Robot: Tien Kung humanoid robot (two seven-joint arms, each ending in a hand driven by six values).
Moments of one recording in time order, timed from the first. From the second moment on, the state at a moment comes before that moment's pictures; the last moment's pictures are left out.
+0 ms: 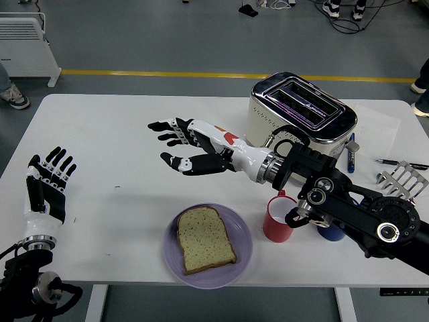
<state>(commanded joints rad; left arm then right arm) -0.03 0.00 -1.53 -1.17 0.83 0.05 -0.39 0.82 -0.14 0.58 1.41 -0.81 -0.04 0.11</state>
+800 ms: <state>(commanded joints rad) -0.03 0.00 -1.52 -1.17 0.83 0.05 -0.39 0.59 -0.20 1.08 1.52 -0.44 -0.05 0.15</state>
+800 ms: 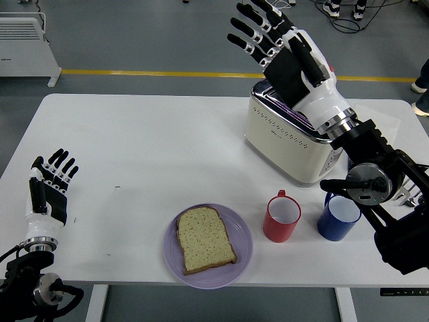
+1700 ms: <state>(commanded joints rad) -0.04 0.00 -1.61 -1.26 0.72 0.01 -0.35 0.11 -0.29 1.51 1.38 -0.29 0.00 0.12</state>
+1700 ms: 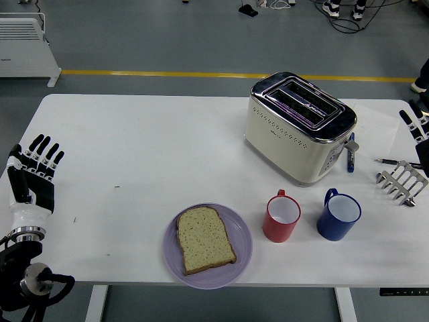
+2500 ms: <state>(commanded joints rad) -0.03 0.00 -1.66 -1.29 0.42 -0.14 -0.18 0.08 -0.21 1.62 1.27 -0.36 0.03 0.12</state>
